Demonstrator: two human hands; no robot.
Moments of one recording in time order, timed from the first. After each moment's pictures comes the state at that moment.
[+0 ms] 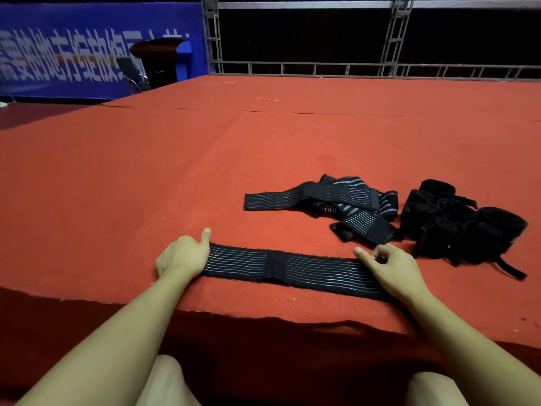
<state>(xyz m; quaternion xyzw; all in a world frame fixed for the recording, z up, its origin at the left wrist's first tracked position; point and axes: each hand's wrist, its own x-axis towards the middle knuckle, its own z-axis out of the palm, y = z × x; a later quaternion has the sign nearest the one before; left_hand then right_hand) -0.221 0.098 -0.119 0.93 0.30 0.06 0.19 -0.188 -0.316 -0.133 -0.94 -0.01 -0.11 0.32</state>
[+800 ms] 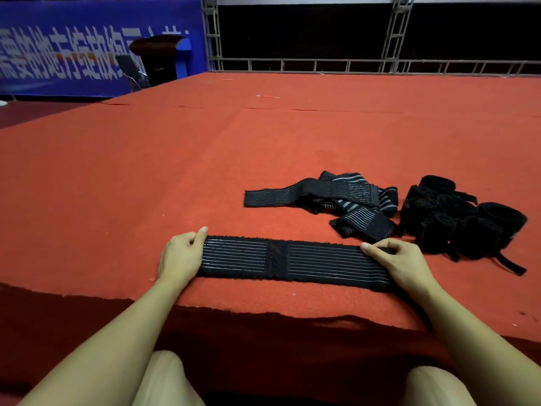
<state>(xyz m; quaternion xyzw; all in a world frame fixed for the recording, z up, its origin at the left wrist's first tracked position) -0.237 0.105 -0.132 0.89 0.19 0.19 0.38 -0.198 -0.323 -0.118 -0.83 -0.02 -0.06 0.55</state>
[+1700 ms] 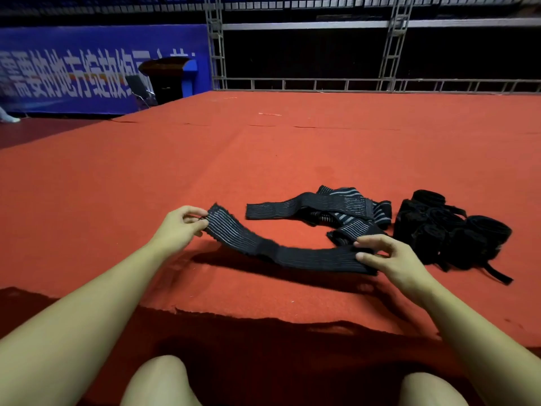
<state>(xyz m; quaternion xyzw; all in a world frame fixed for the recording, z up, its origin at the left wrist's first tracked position) -0.227 0.123 -0.050 0.84 0.10 0.14 0.52 -0.210 -0.322 -0.085 -0.80 -0.10 -0.02 0.59</state>
